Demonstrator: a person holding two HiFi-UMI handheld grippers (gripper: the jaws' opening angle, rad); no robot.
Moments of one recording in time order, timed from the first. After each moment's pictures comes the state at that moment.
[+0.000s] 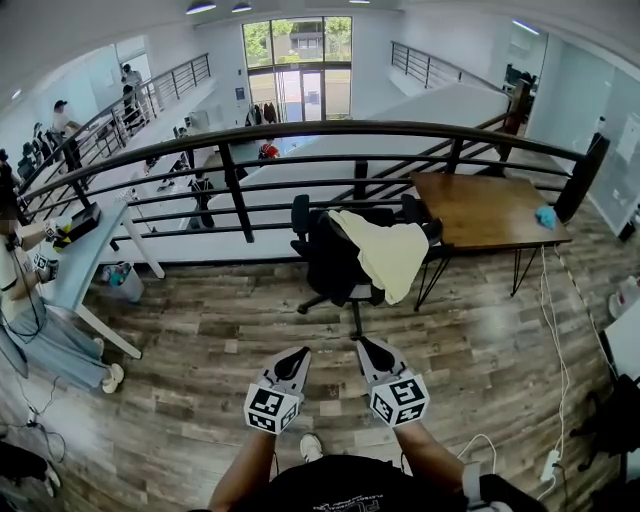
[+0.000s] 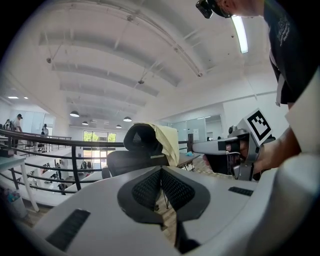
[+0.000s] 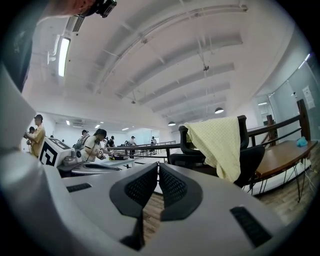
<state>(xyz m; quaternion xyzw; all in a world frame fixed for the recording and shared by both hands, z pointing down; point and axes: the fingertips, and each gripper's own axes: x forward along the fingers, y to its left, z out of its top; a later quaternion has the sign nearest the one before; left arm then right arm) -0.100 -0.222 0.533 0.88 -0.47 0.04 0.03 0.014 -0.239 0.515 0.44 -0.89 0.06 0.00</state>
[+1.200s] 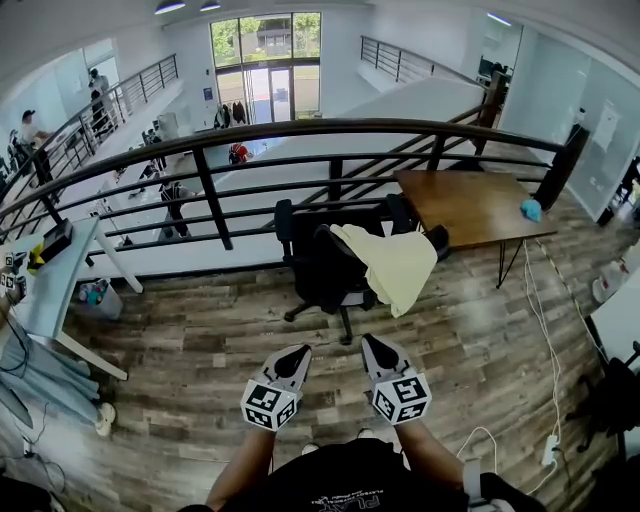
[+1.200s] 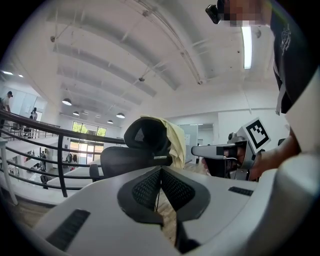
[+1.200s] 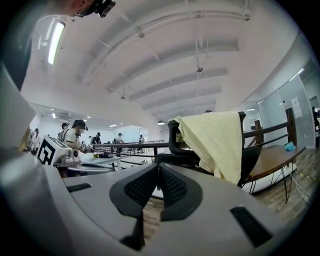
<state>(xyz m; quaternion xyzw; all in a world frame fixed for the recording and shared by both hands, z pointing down) -0.126 -0.305 0.547 0.91 -0.41 0.01 0.07 -0.001 -0.311 0.527 0.51 -0.86 0.06 0.01</state>
